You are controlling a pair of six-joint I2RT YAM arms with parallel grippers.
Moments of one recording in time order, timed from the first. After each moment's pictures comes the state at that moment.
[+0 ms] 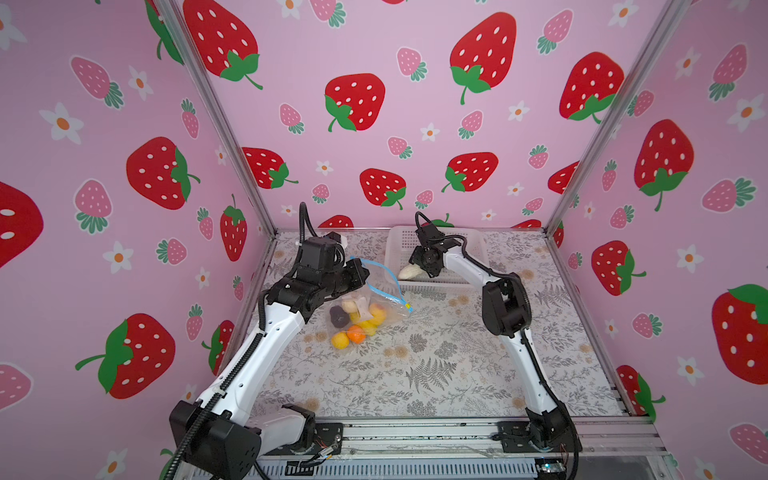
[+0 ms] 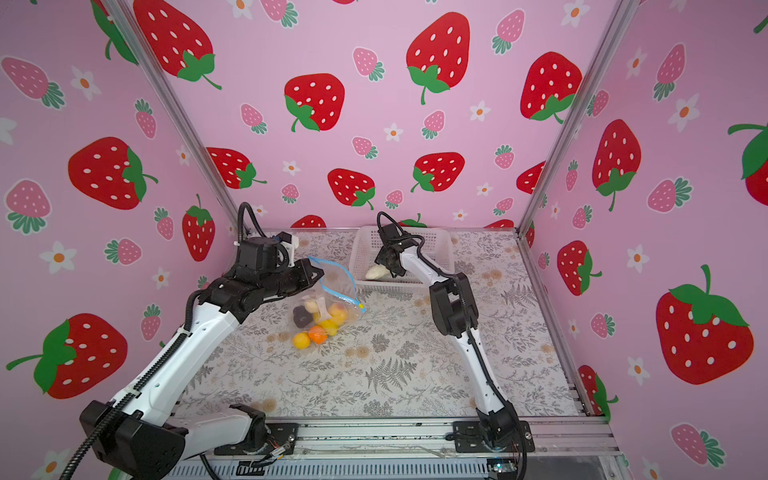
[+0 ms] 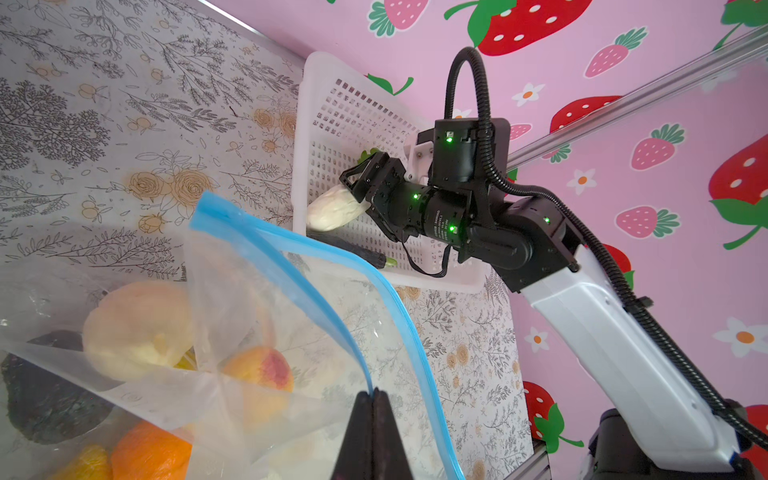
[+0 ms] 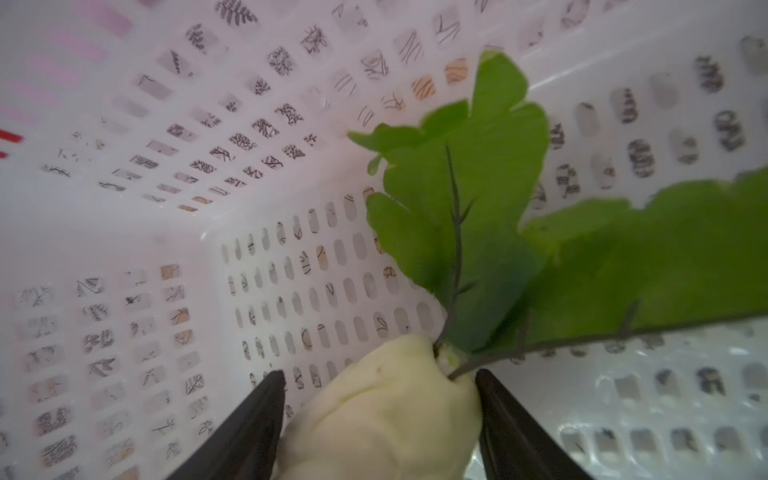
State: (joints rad) left arm -0.31 1.23 1.22 -0.62 0.30 -0.63; right arm 0.61 2.52 2.23 -0.70 0.09 0.87
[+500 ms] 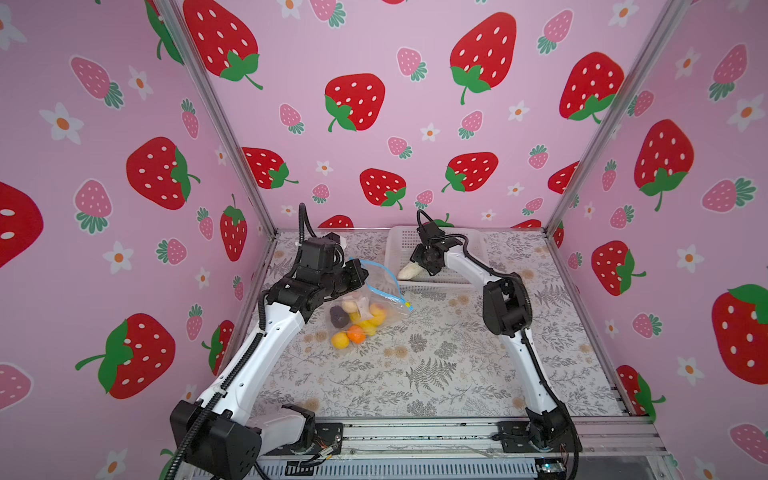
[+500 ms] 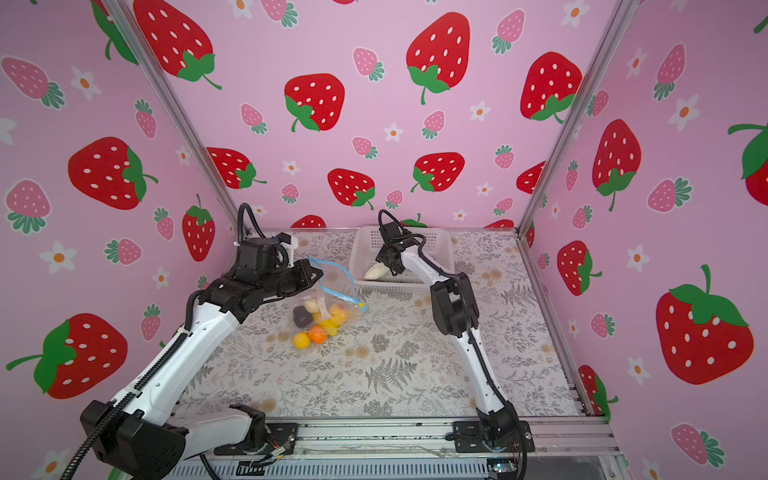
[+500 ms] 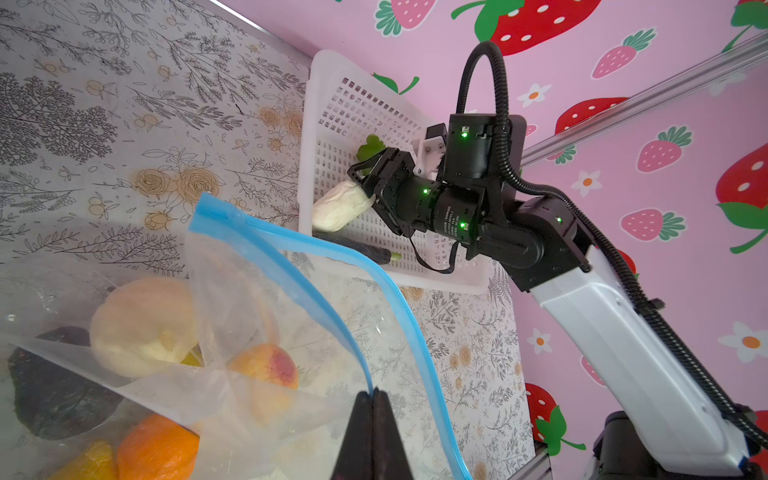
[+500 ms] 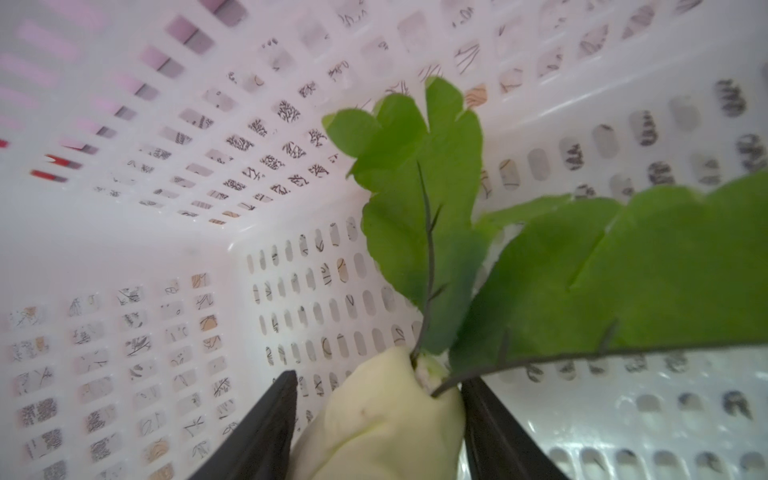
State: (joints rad) left arm -0.30 1.23 1.22 -0.62 0.30 -0.63; right arm 0.60 2.52 2.24 -0.67 0.06 0.88
